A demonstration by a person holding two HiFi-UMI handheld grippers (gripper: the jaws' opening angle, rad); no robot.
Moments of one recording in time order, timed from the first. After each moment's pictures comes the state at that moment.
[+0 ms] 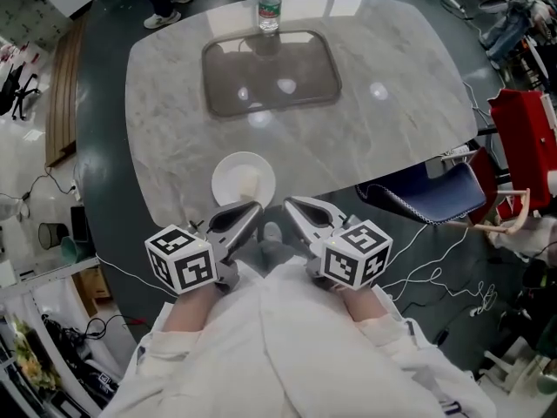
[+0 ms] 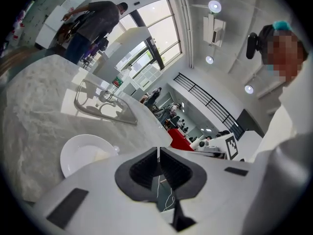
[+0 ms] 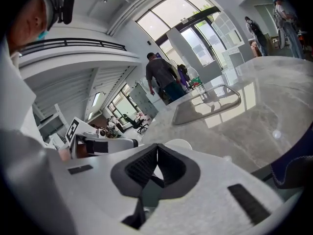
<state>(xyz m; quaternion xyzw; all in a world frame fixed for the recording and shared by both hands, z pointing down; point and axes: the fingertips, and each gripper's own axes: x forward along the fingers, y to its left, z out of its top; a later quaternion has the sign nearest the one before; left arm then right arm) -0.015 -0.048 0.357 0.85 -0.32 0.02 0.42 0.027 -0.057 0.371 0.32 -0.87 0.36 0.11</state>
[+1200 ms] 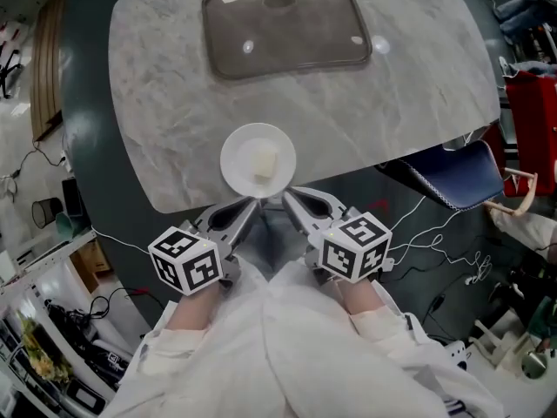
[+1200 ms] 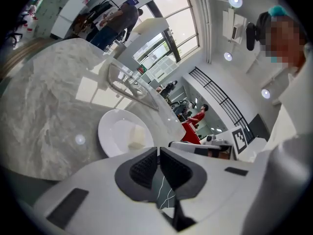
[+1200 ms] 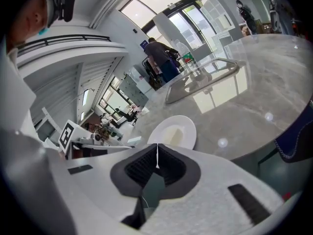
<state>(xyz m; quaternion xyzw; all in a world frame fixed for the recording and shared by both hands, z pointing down) -0.065 -0.032 0.448 0.79 -0.35 0.07 0.49 -0.015 -0.049 0.451 0.33 -0.82 0.43 0.16</state>
